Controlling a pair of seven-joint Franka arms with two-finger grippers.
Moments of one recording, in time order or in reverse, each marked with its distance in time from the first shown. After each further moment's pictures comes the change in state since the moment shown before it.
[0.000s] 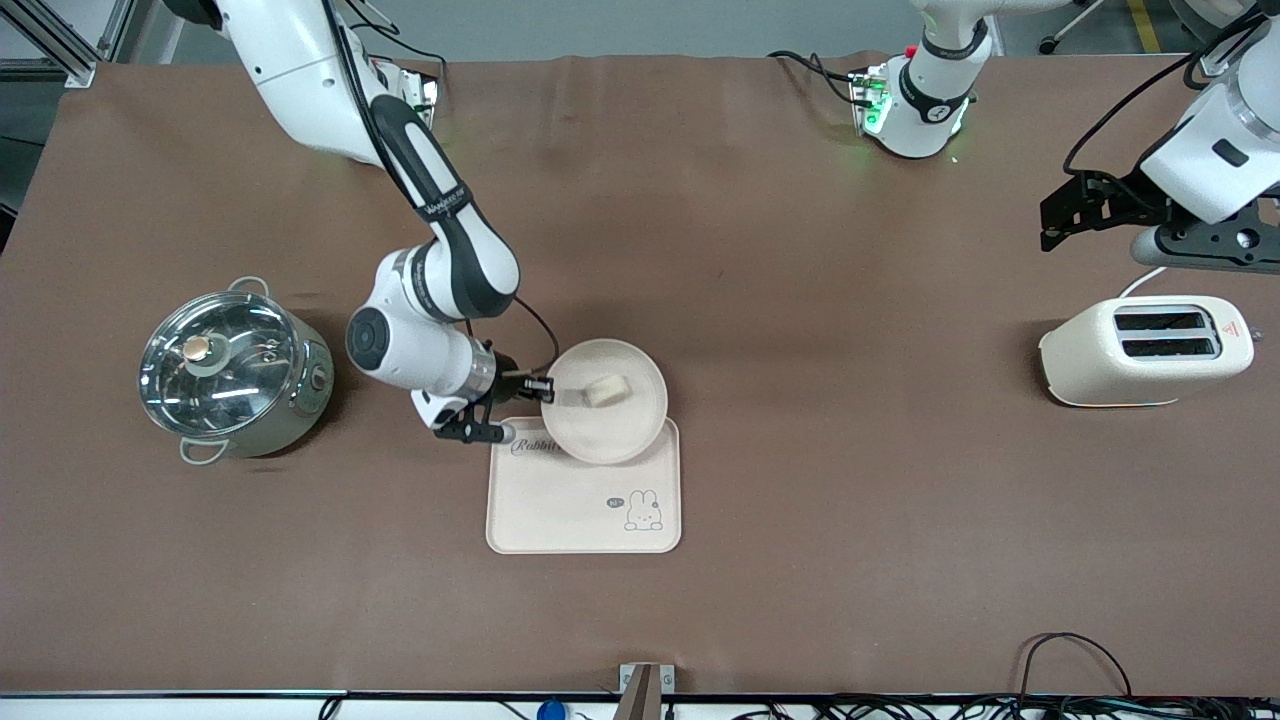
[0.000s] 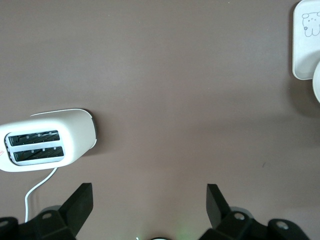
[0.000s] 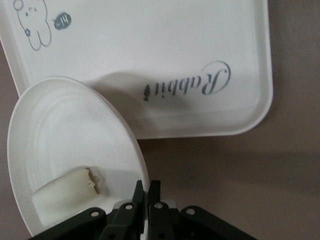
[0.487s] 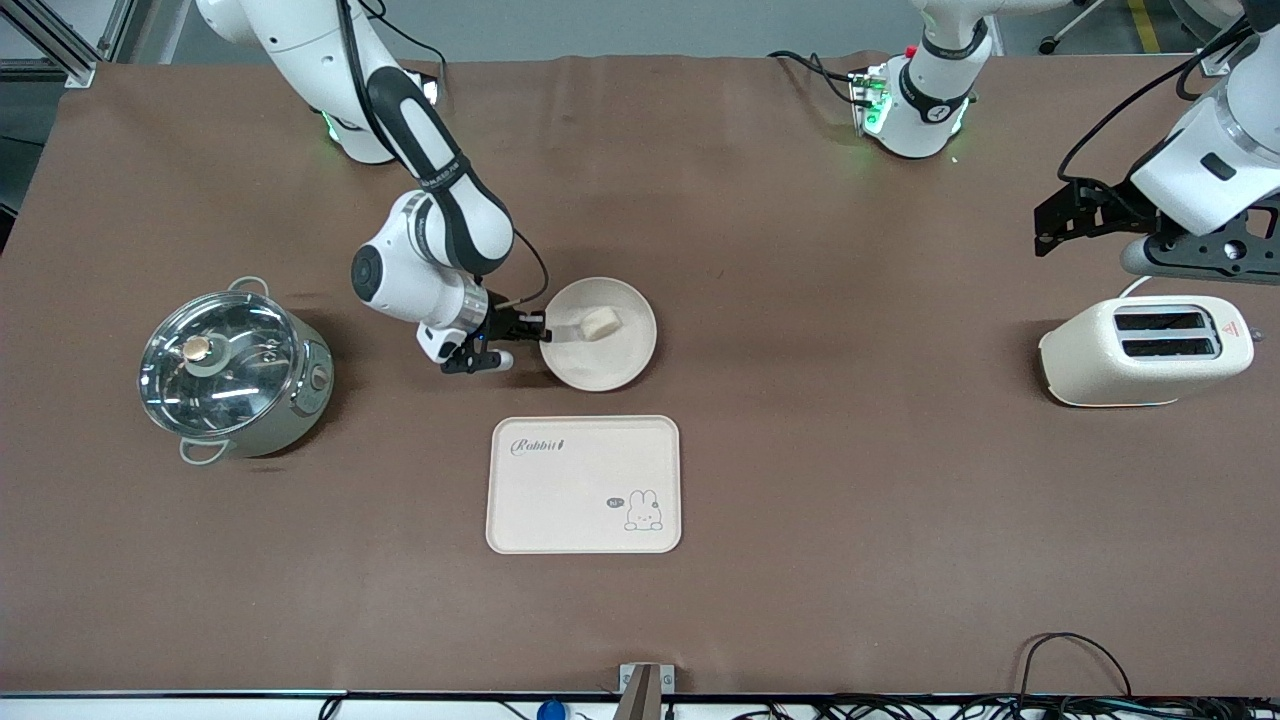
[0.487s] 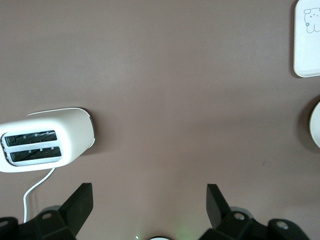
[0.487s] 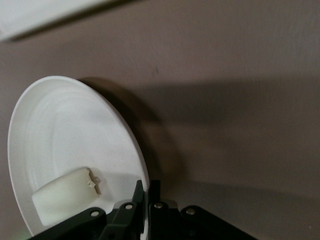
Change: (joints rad) left arm -0.002 0.014 -0.002 0.000 0.000 0.000 0.000; right arm 0.065 -0.108 0.039 -0.341 0.388 0.157 -0.439
